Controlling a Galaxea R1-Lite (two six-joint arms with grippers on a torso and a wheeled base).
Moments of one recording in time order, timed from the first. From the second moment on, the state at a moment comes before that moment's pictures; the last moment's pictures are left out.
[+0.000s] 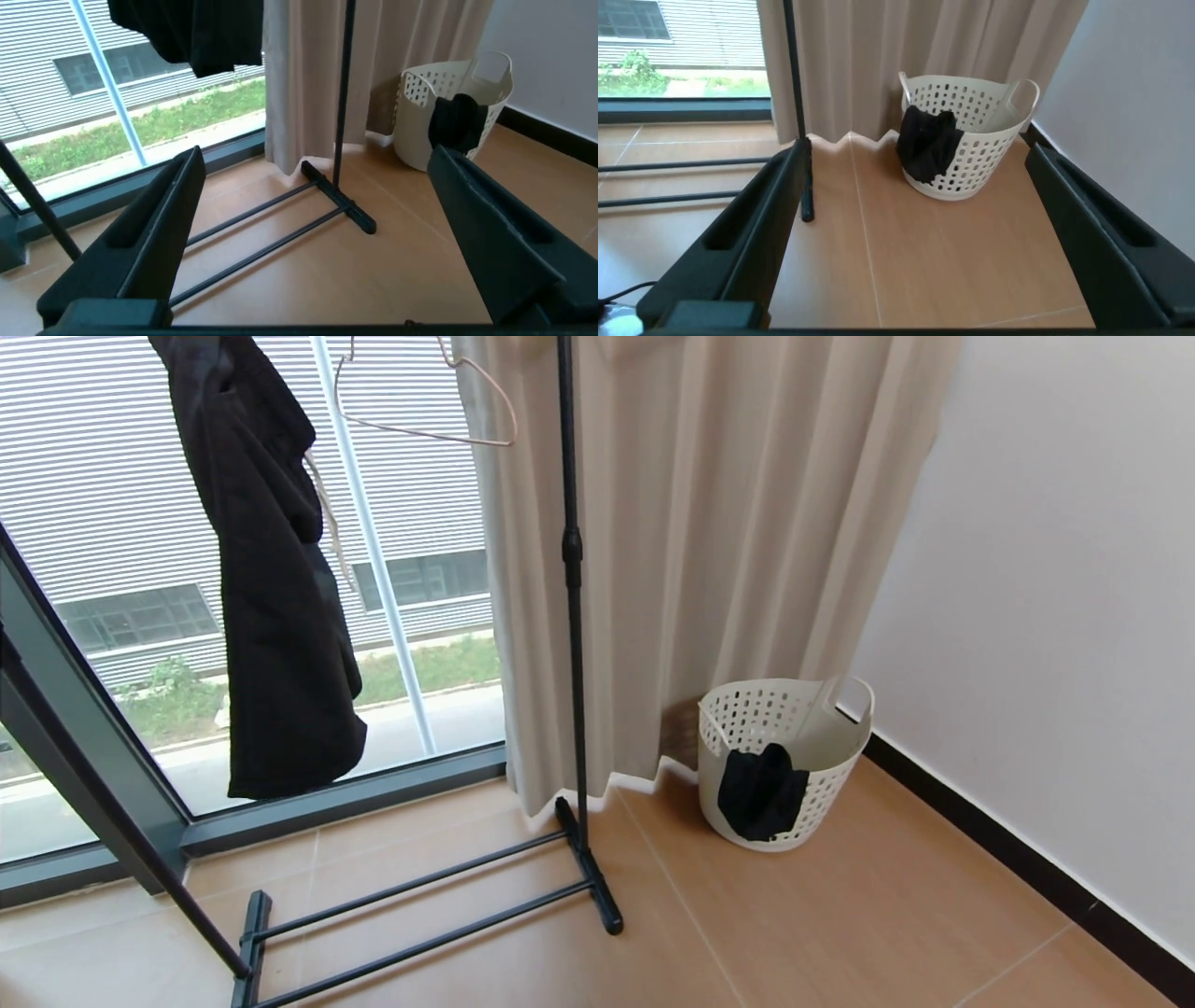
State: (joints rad) left arm 0.00 0.00 0.00 -0.03 -0.18 0.03; right arm 0.01 0.00 -0.01 0.04 0.15 -0.06
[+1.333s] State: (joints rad) left arm 0.00 0.00 0.00 -0.03 -0.18 0.03; right arm 0.01 0.00 -0.01 0.04 0.15 -0.06
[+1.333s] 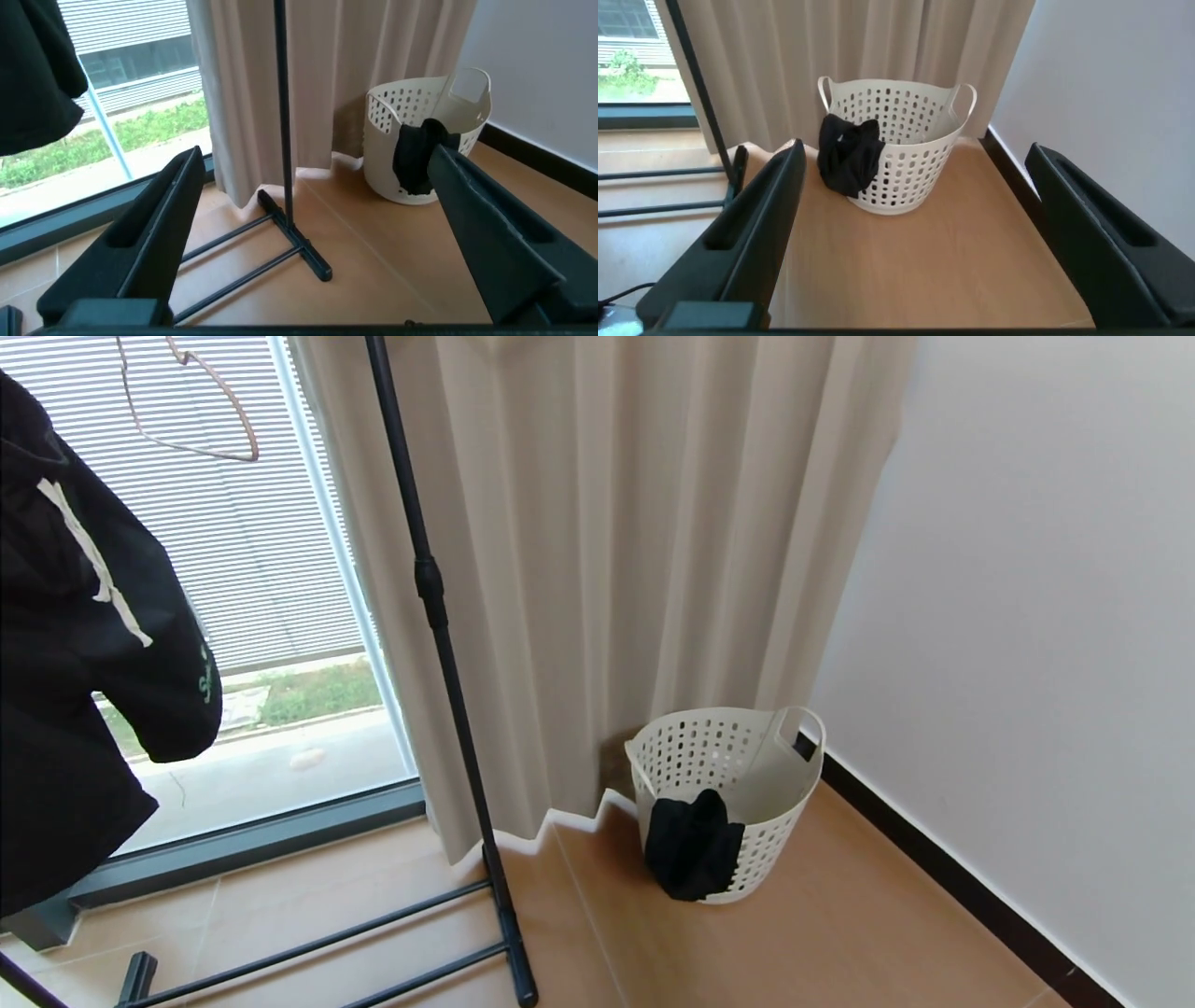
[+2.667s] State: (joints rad) left arm 0.00 0.00 0.00 -0.03 -0.18 0.03; right arm 0.01 0.00 -0.01 0.04 0.15 -0.06
